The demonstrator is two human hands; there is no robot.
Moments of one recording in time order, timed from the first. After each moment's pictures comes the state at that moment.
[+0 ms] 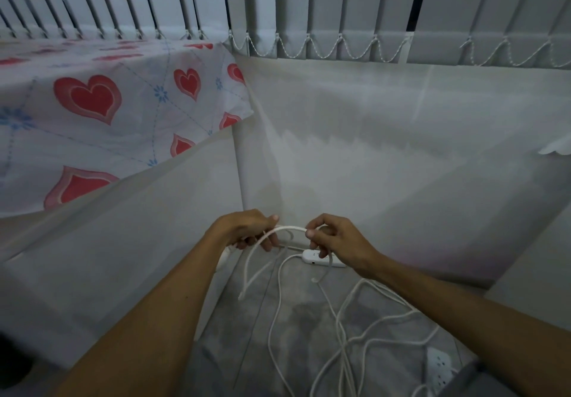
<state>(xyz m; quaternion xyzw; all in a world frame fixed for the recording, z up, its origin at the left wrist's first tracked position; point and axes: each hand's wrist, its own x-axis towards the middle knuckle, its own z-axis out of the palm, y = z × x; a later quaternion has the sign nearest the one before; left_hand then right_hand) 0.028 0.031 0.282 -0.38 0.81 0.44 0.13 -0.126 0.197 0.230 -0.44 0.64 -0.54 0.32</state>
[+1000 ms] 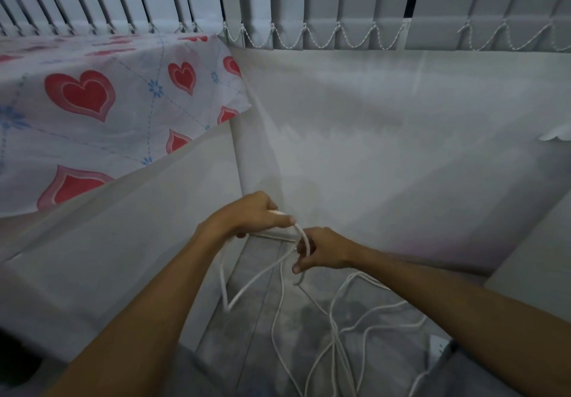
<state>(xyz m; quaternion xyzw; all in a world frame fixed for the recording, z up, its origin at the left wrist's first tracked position) 0.041 0.052 0.311 -0.30 0.90 0.32 0.01 -0.122 0.172 0.209 -0.60 0.72 -0.22 0.26</state>
